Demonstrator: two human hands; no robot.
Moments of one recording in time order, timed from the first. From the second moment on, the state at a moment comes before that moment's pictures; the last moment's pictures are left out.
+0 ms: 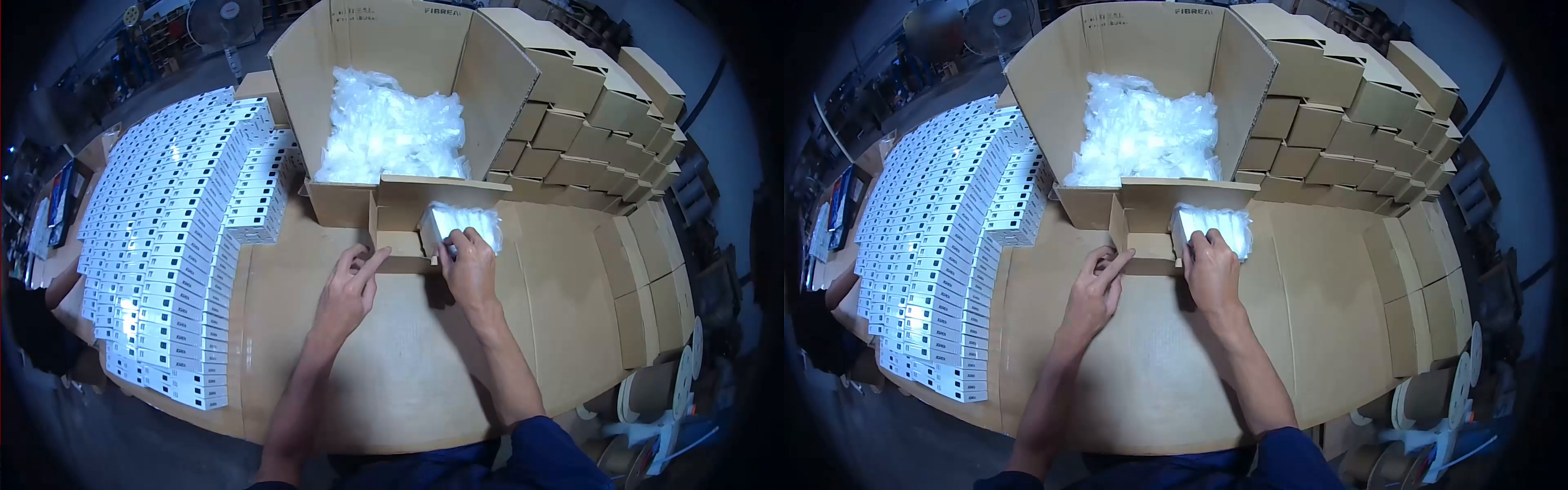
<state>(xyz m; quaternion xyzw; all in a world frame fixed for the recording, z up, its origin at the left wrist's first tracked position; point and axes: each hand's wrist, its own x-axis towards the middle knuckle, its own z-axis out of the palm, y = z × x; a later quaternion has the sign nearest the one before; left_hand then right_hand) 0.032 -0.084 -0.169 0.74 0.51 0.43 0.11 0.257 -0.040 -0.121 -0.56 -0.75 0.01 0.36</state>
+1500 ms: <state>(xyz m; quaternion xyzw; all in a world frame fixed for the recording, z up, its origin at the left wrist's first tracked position) -0.134 -0.082 -0.166 0.63 0.68 0.35 -0.17 0.031 0.012 -0.143 -0.27 -0.87 0.27 0.32</state>
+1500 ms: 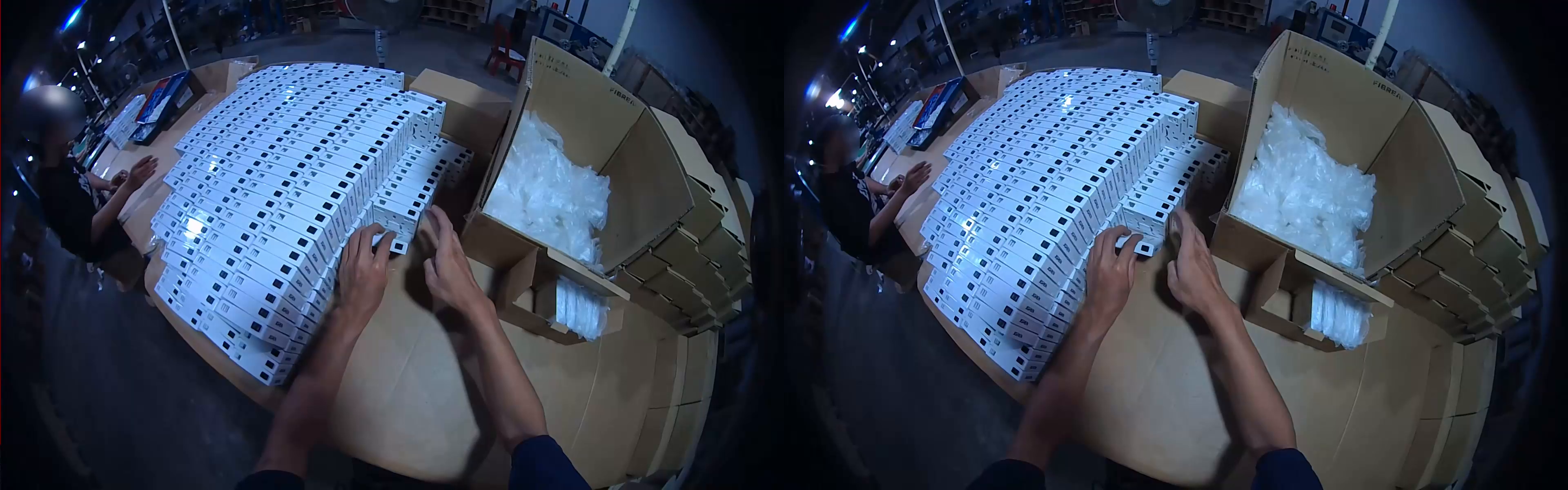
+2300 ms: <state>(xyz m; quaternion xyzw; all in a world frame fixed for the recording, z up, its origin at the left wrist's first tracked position) -0.002 0.069 -0.006 0.81 0.46 0.31 0.17 0.238 0.064 0.026 -0.40 -0.77 0.27 0.42</state>
